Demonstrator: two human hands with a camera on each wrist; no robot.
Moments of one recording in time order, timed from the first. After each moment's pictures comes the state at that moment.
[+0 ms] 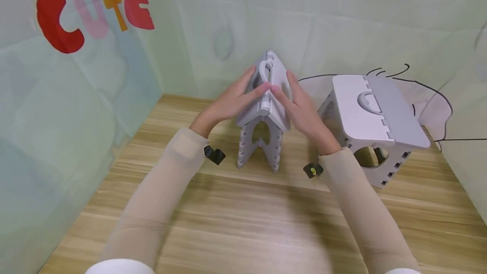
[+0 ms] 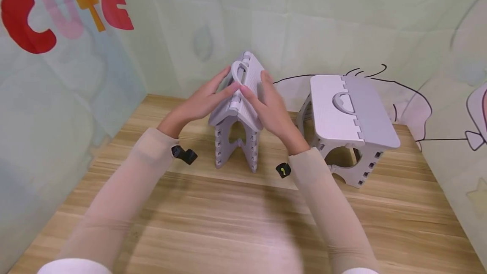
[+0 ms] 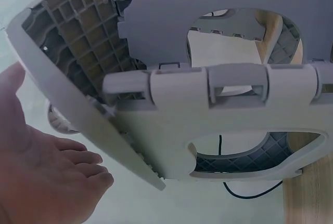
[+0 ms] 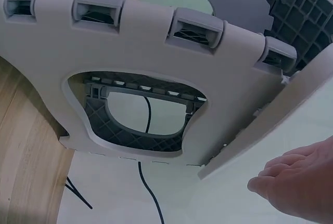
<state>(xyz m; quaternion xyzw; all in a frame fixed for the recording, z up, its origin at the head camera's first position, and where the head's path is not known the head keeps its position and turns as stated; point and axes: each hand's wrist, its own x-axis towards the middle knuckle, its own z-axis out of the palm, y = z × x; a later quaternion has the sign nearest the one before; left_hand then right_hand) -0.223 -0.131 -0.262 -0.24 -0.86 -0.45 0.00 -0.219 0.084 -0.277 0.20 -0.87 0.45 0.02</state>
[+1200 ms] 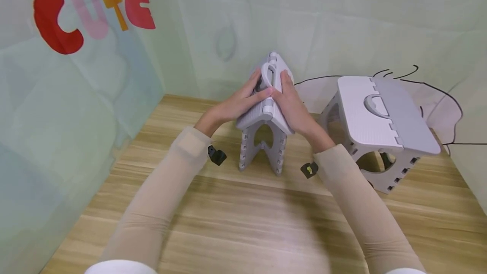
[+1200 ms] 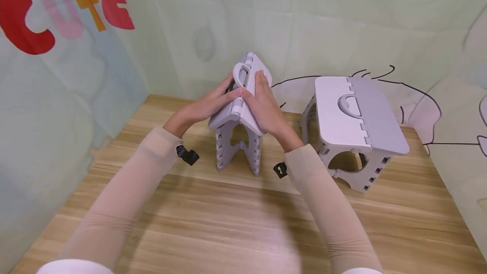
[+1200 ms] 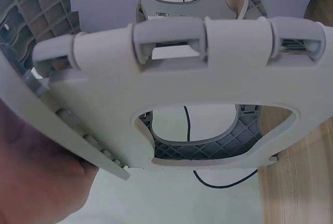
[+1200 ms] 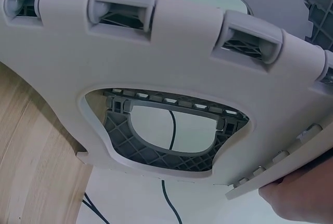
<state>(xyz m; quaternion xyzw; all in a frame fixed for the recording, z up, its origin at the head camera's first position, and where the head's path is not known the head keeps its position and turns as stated) -0.246 -0.130 -0.279 -0.27 -0.82 -0.50 -0.06 -0.241 0.062 -0.288 0.22 -0.85 0.47 -0.02</state>
